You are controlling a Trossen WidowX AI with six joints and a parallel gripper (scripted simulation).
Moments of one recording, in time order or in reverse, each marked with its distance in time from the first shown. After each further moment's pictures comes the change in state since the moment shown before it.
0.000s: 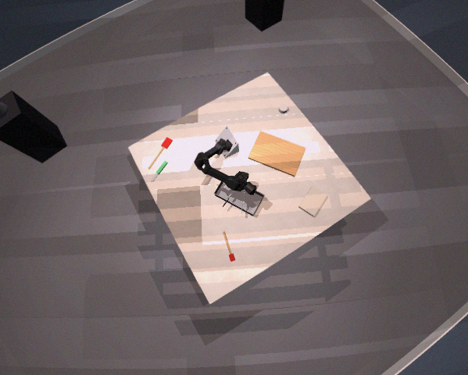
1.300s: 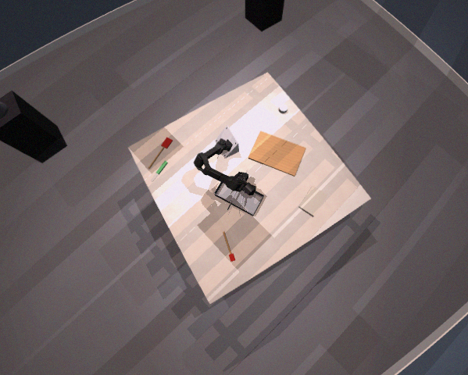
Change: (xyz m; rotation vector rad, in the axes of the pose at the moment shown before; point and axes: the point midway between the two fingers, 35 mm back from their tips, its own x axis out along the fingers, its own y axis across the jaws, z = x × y) arm 0.016 0.003 0.001 -0.004 0.001 0.005
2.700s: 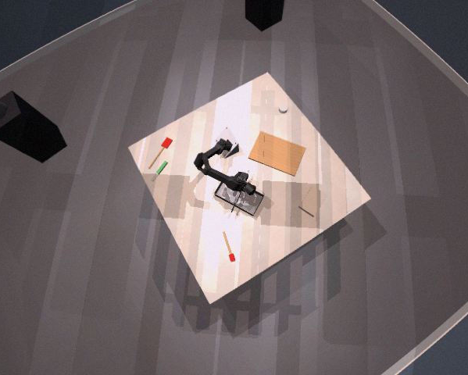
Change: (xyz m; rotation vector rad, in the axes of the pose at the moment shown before) arm -0.001 0.001 0.000 -0.004 -0.002 0.006
